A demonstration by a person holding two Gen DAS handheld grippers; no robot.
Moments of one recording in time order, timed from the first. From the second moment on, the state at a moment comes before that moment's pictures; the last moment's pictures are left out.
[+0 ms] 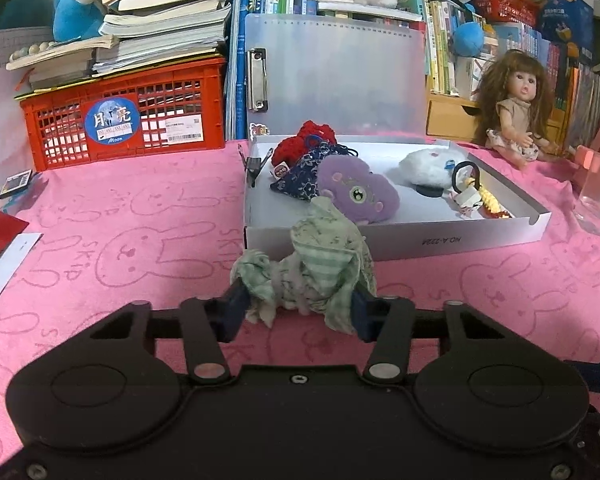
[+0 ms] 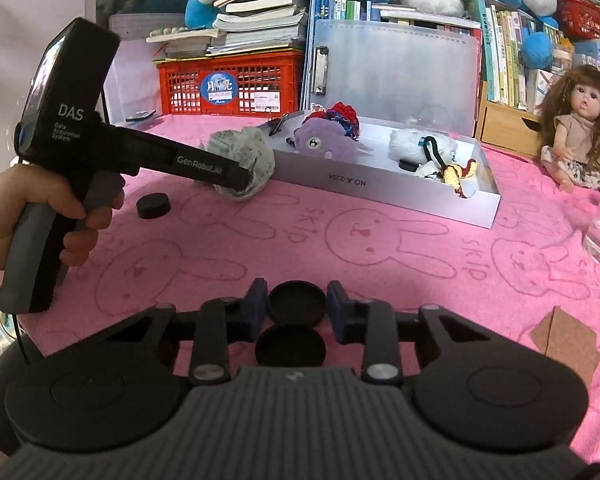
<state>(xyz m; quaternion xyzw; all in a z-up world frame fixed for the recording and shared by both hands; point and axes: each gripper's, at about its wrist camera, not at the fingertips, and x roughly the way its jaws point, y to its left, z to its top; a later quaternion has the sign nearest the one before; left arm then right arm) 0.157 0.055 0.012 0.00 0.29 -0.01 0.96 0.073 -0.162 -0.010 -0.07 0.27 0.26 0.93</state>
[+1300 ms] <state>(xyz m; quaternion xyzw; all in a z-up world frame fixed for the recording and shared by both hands) 0.128 0.034 0.048 -0.01 0.25 -0.07 0.97 0.100 -0.192 0.002 0.01 0.25 0.14 0.96</state>
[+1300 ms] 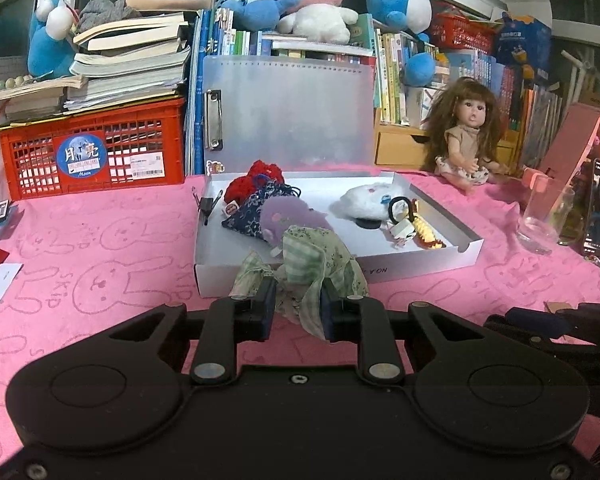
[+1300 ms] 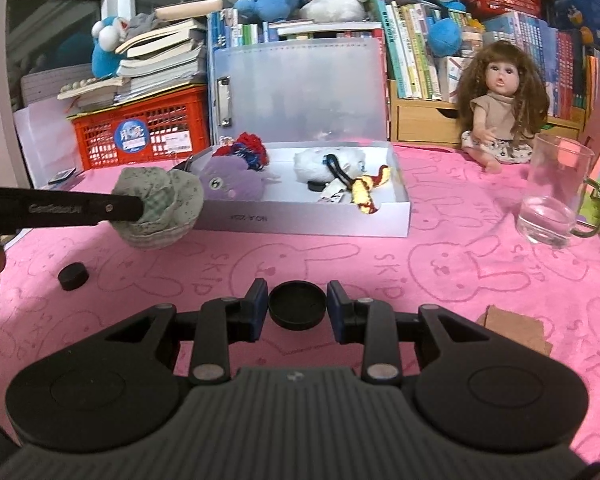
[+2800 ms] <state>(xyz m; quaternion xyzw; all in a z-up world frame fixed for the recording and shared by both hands) 0.236 0.021 0.041 -0.03 0.25 -0.03 0.97 0.231 -0.189 0.027 0.04 0.26 0.11 0.96</state>
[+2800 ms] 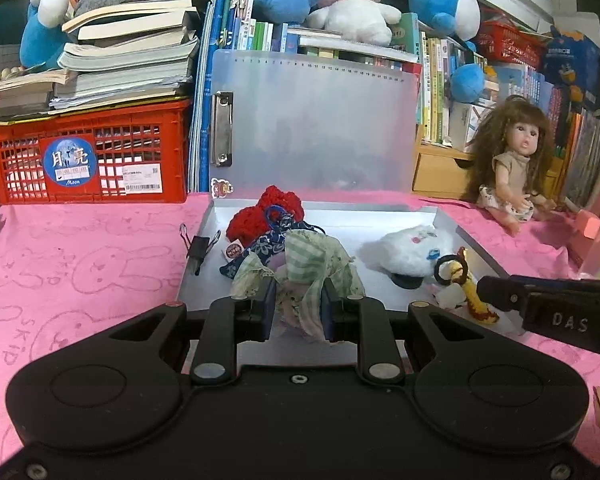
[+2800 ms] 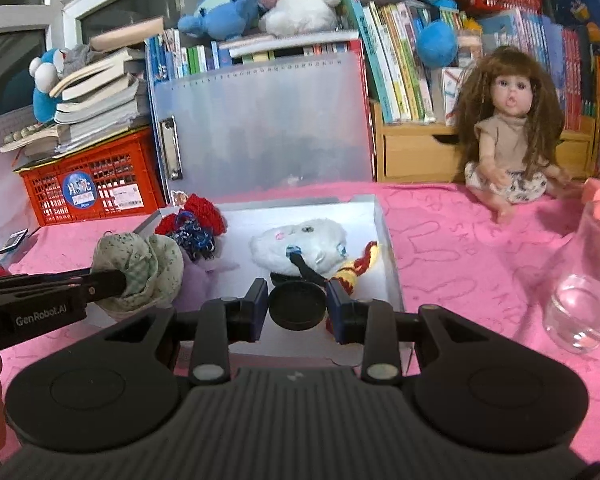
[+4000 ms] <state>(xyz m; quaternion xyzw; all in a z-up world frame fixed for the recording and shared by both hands) 0.264 0.004 0.035 -0.02 0.21 -0.02 0.98 0.256 -0.183 0.006 0.04 0.29 0.10 0.95</state>
